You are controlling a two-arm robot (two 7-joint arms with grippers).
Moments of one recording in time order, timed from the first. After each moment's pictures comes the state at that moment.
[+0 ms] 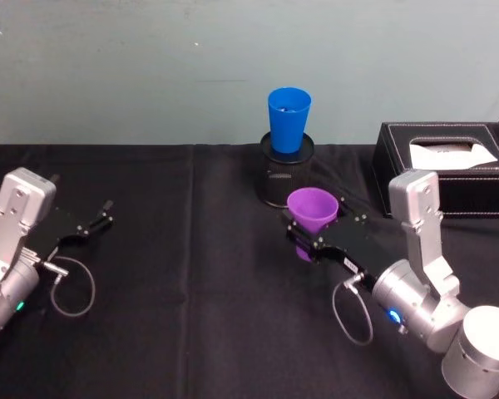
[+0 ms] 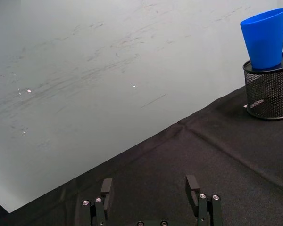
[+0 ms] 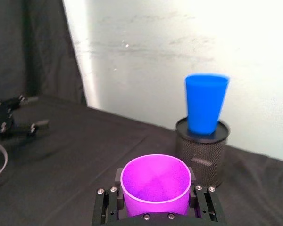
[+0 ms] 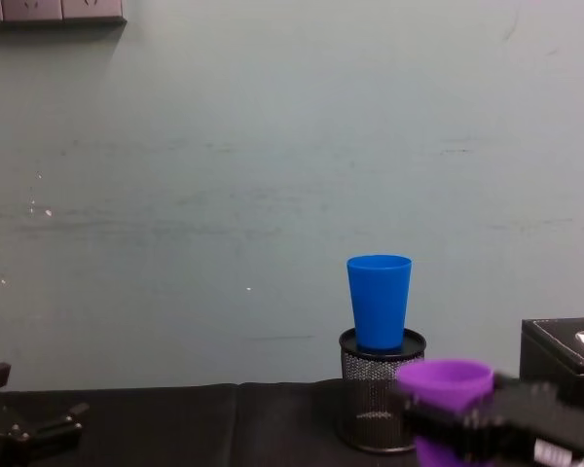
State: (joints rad) left arm -0.20 0.60 0.45 -1.41 -0.25 -0.12 0.03; right arm 0.15 0.35 -0.39 -1.50 0.33 -0.05 0.25
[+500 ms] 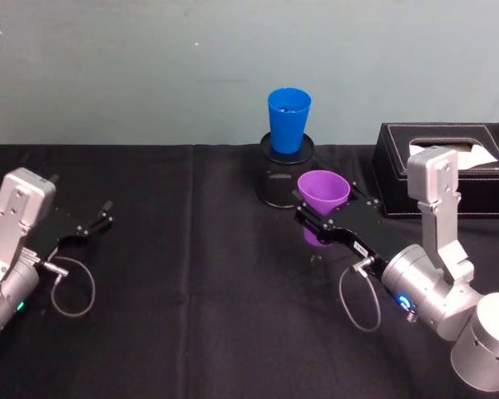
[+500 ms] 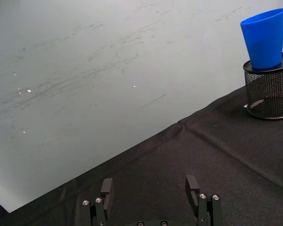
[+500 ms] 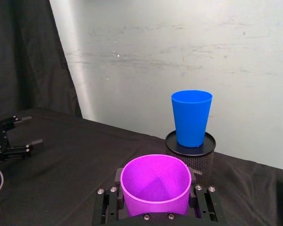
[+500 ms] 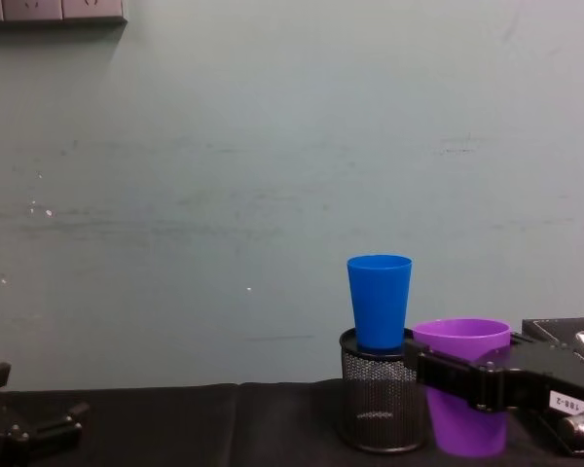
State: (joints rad) left arm -0.20 0.60 0.45 -1.41 -0.25 -0.12 0.03; right arm 0.13 0.34 -0.33 -1.58 0.35 0.03 0.24
